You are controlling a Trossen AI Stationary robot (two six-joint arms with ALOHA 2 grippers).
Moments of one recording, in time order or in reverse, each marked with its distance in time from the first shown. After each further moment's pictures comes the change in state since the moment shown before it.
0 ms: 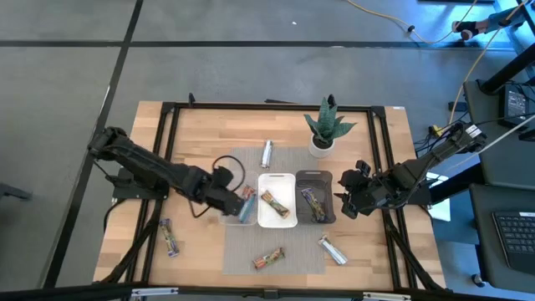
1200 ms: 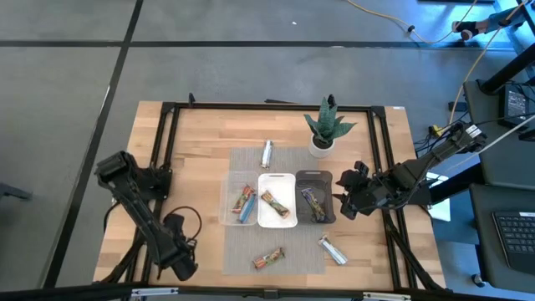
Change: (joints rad) left arm -0.573 0.283 0.000 -0.356 0.530 -0.875; right arm 0.000 0.000 0.000 0.052 0.006 -0.003
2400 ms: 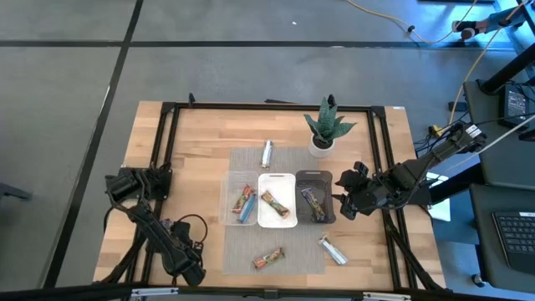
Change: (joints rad) left arm 0.000 0.202 0.000 0.130 -0.011 -0.070; right arm 0.000 0.000 0.000 0.012 -0.004 0.004
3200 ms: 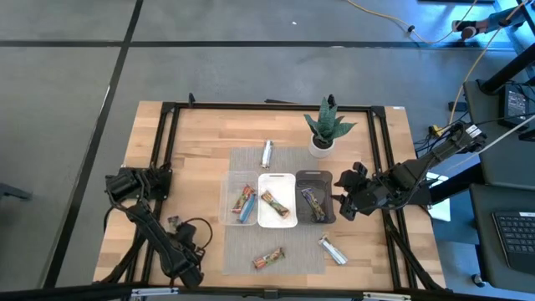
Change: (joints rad) left arm 0.002 0.022 0.009 0.051 -0.165 0.214; right arm 0.000 0.000 0.000 0.029 -0.003 0.000
